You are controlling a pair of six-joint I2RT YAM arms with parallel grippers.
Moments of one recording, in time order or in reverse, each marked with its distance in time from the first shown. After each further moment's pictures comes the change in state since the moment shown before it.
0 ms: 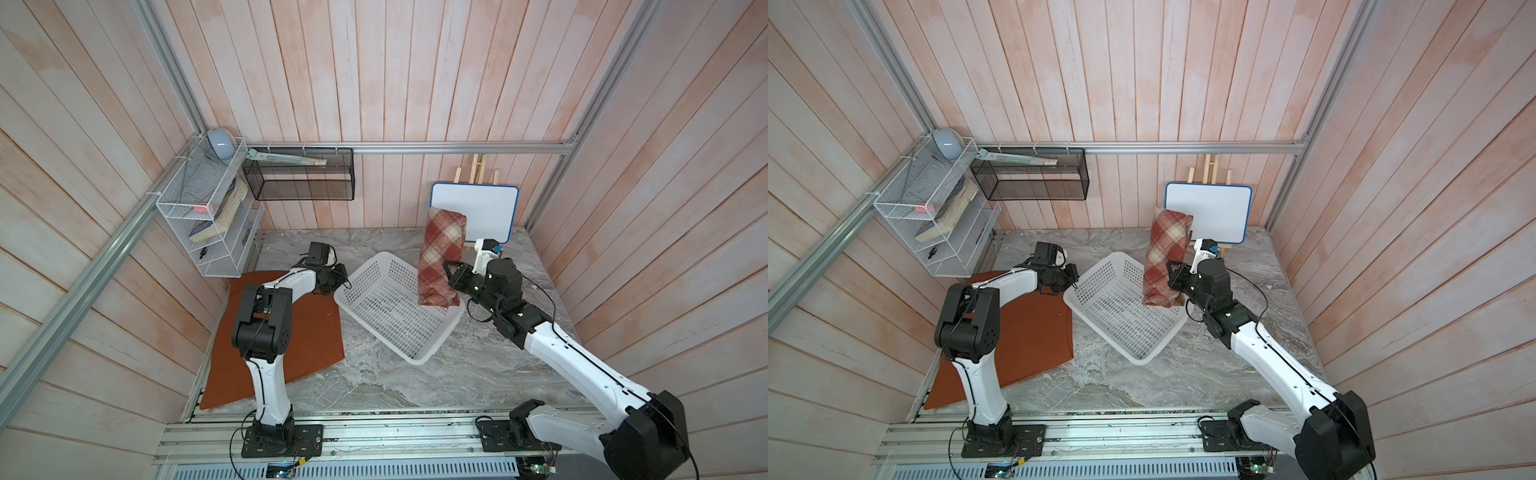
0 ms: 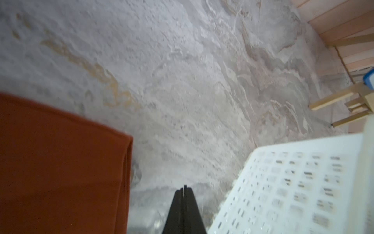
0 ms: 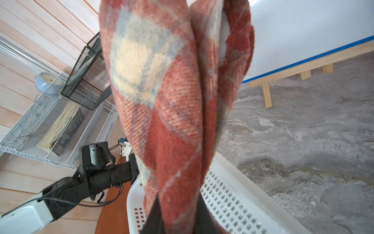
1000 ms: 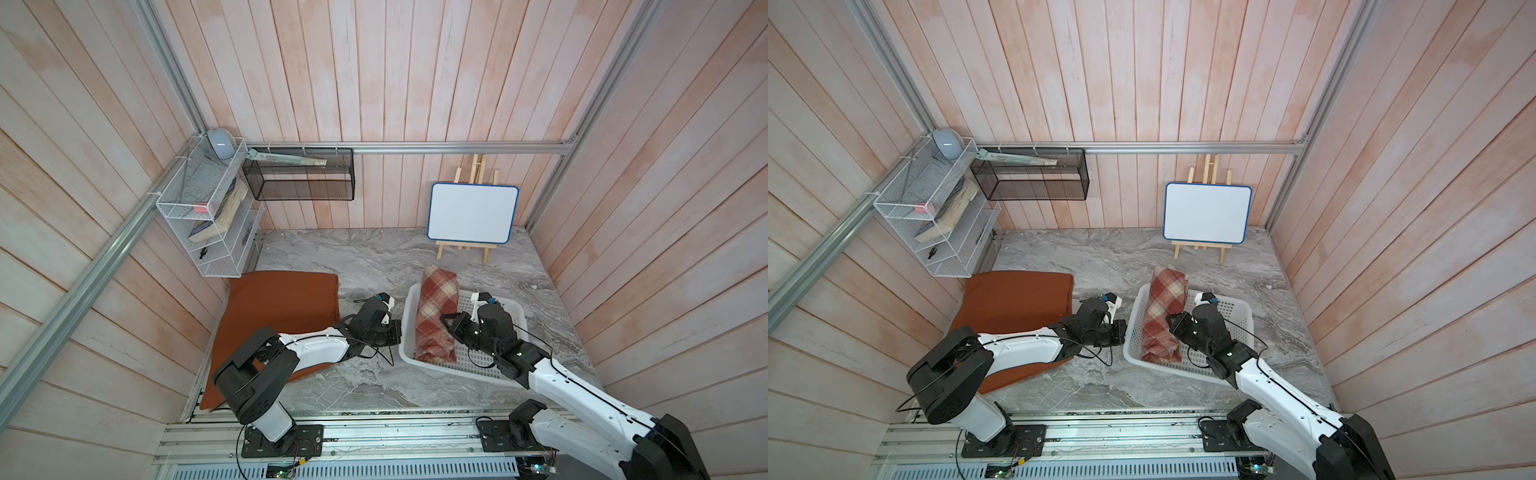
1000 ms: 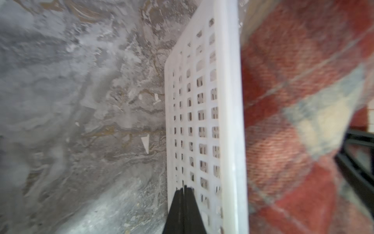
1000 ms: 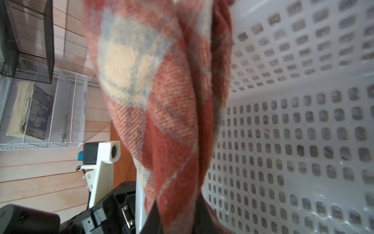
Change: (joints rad) left arm -0.603 -0.321 -0.528 0.445 -0.035 -0.346; right arm 0.105 -0.188 -0.408 -0.062 -0.036 0.378
